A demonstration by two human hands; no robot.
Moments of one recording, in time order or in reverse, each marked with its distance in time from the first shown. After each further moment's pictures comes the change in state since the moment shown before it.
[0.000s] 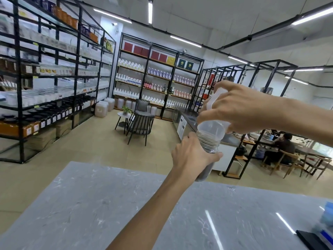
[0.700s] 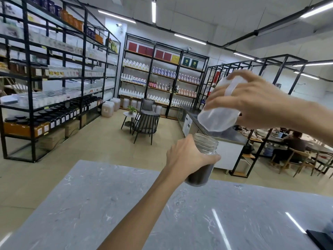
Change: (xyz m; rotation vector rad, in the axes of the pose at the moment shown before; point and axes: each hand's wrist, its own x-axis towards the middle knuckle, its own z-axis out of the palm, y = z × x) left_hand -0.007 -0.018 -0.025 0.016 -0.137 0.011; right_hand -0.011 -0.010 0.000 0.178 0.086 0.148
